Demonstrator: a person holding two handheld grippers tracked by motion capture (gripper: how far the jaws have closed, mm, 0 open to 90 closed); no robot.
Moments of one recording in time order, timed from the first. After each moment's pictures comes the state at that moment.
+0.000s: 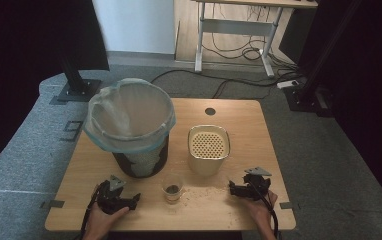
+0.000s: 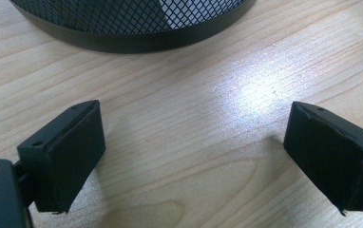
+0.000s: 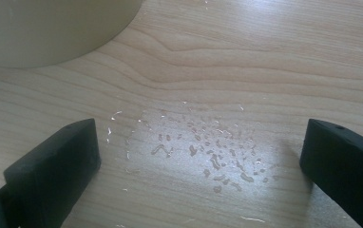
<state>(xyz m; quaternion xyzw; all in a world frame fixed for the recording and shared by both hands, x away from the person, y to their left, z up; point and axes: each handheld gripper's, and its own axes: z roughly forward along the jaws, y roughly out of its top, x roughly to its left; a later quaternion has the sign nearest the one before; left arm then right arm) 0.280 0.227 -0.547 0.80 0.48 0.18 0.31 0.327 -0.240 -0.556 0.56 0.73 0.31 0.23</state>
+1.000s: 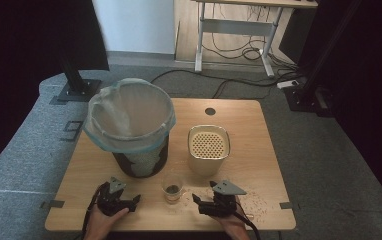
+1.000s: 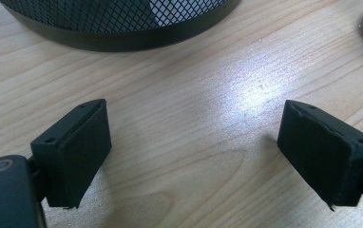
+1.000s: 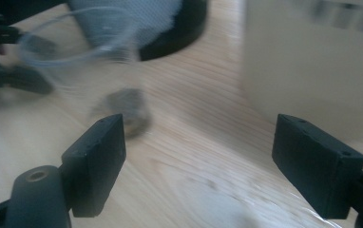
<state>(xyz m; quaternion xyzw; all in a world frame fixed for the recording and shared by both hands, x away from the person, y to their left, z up) 0.274 0.226 -0.547 0.80 0.47 0.18 0.32 0.263 -0.136 -0.522 0.40 0.76 0.48 0.17</state>
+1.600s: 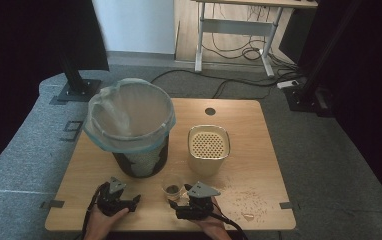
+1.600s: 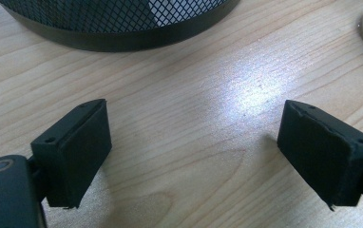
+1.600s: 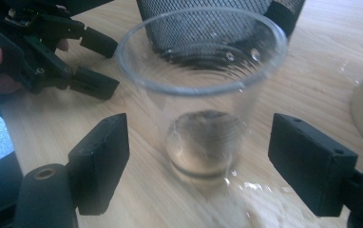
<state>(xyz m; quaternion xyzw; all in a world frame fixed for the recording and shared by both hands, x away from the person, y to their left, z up) 0.274 0.227 -0.547 0.80 0.47 0.18 0.32 0.263 -0.074 -0.531 0.34 0.79 0.50 0.14</state>
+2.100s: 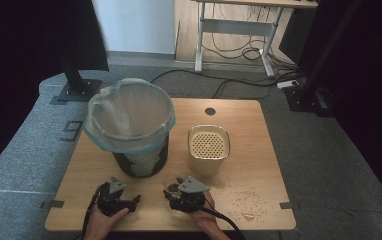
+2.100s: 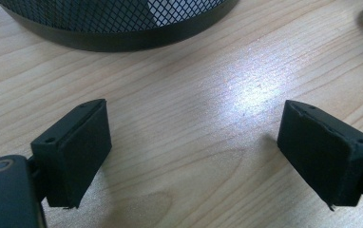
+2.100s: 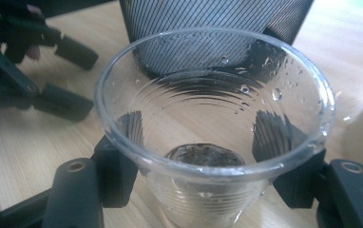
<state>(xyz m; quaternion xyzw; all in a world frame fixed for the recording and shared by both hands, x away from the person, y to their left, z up) 0.274 0.227 -0.547 0.80 0.47 0.18 0.32 0.281 -0.052 -0.533 0.32 0.79 0.50 0.19</state>
